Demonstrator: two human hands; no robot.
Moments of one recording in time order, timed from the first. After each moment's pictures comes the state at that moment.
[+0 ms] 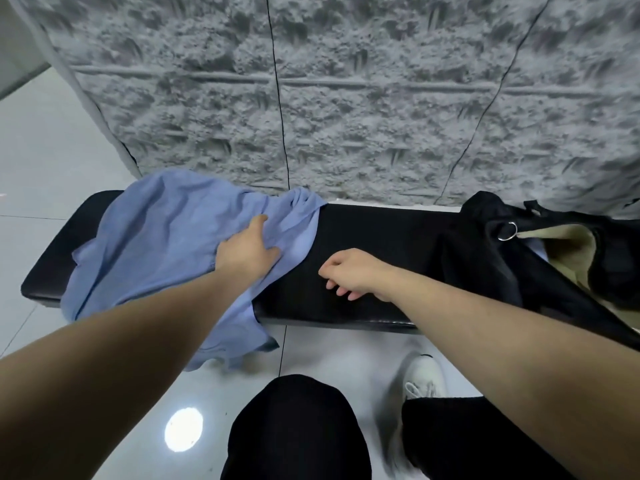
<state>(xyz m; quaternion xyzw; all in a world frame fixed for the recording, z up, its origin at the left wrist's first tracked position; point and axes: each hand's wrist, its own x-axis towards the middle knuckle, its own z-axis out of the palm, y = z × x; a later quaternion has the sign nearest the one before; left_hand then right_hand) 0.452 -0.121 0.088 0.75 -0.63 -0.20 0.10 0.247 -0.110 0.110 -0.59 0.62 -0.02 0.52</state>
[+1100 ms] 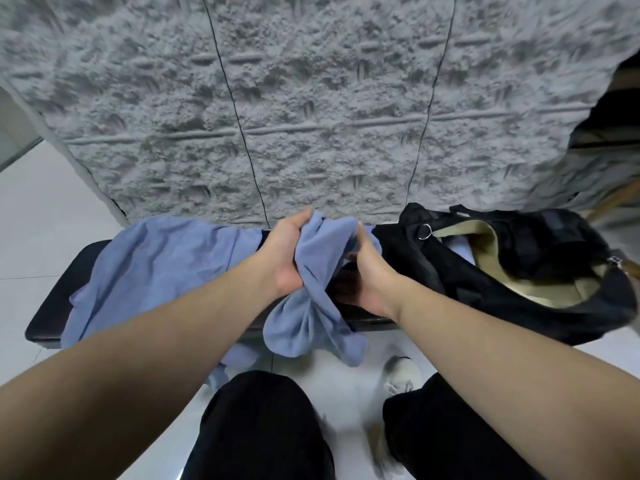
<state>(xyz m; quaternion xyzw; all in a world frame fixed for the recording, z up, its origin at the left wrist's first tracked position) 0.300 -0.077 0.210 0.52 -0.19 -0.72 0.42 0.173 -0.069 0.160 -0.20 0.53 -0.41 0.71</state>
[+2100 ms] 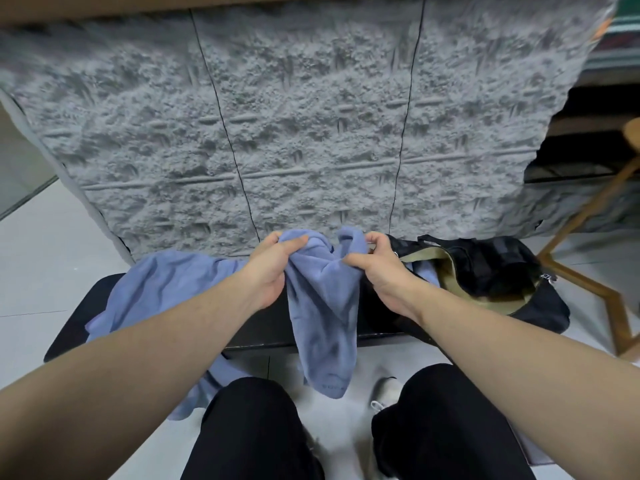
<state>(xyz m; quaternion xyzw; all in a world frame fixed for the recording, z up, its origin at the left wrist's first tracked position) 0.305 -0.048 0.255 0.54 -0.39 -0.61 0.44 0.119 -0.025 0.234 -0.41 0.54 -0.49 0.55</state>
